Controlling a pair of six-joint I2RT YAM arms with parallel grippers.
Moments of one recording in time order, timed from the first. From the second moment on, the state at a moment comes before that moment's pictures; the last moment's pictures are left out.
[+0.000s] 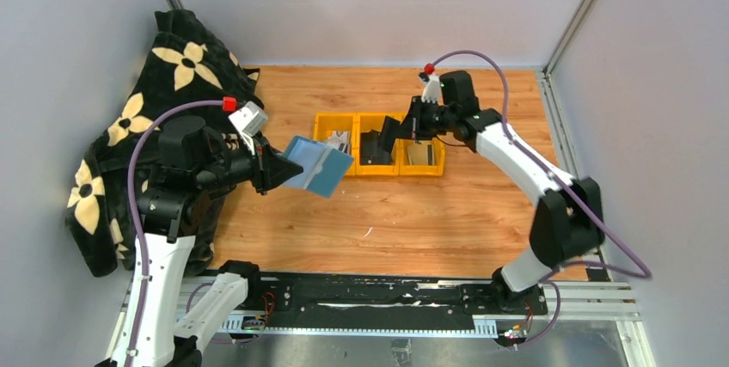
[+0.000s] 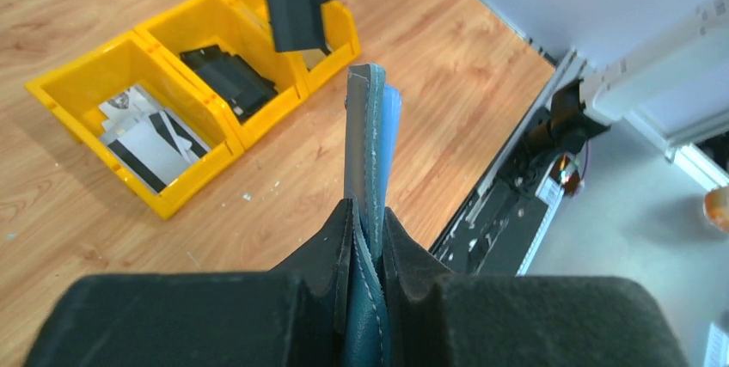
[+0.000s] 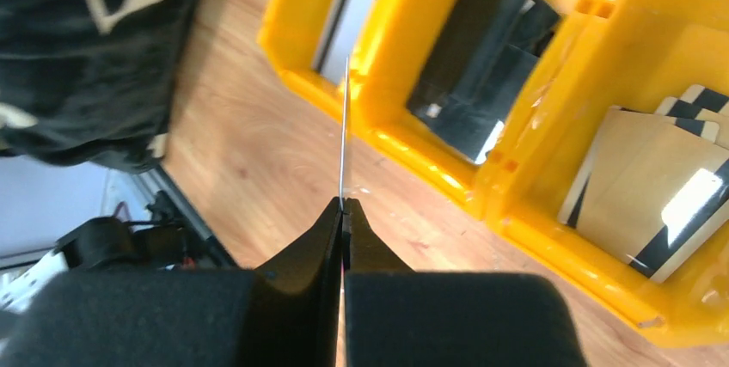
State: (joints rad) left arm -0.14 0.79 1.22 -0.82 0.83 -0.03; right arm 0.41 1.49 1.24 -0.32 -0.53 0.42
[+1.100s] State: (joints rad) left arm -0.61 1.21 0.93 -0.77 0.23 0.49; right arm 0.47 1.96 1.64 -0.56 -0.40 0.27
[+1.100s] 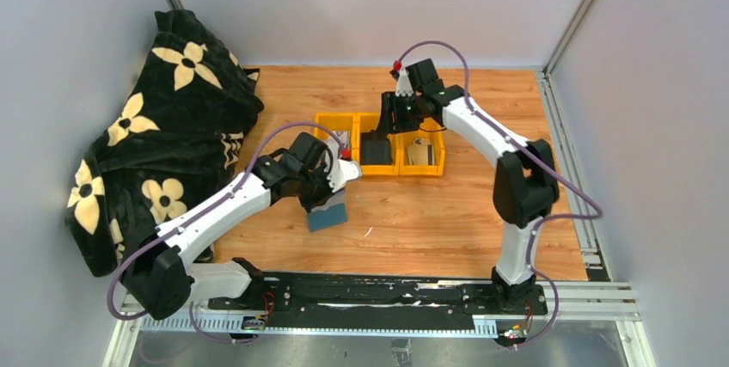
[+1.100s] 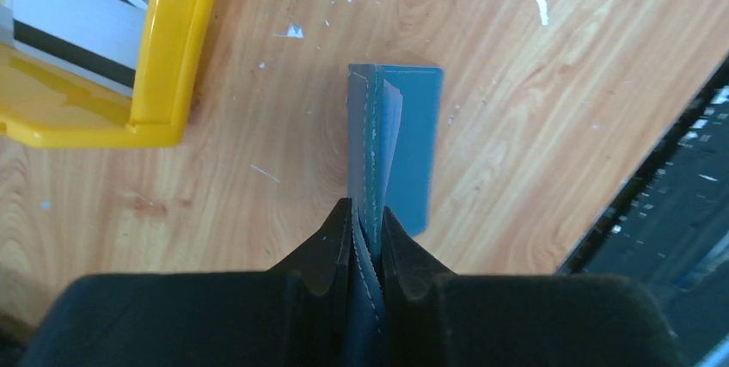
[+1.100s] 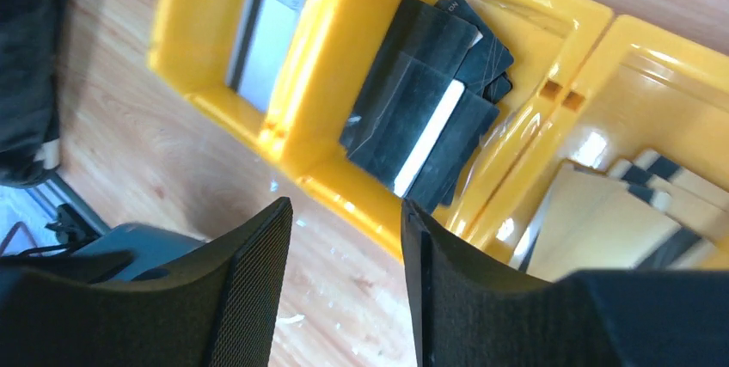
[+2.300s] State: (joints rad) left arm -0.64 1.17 0.91 -0.69 0.29 0.48; right arm 0.33 1.14 1.04 -0.46 -0.11 0.35
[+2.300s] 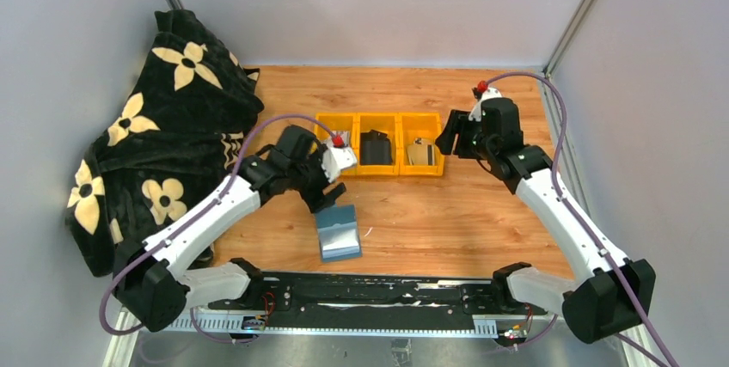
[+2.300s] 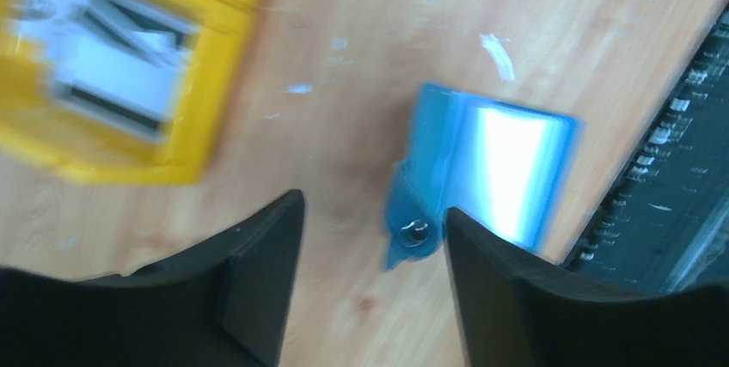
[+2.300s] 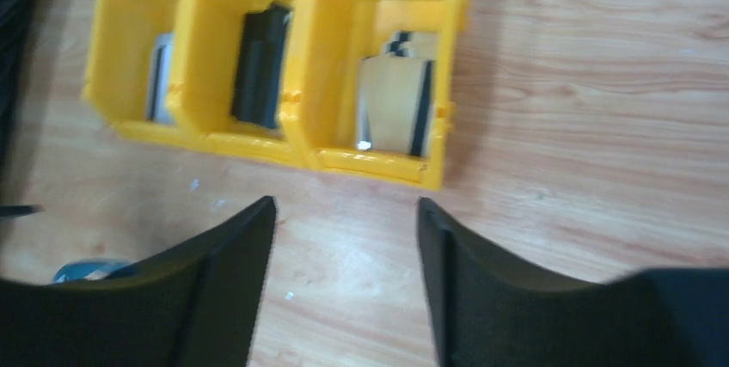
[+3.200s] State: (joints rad) left arm 0.11 1.28 0.56 0.19 0.21 0.10; right arm 0.19 1.14 0.44 0.18 0.82 0.29
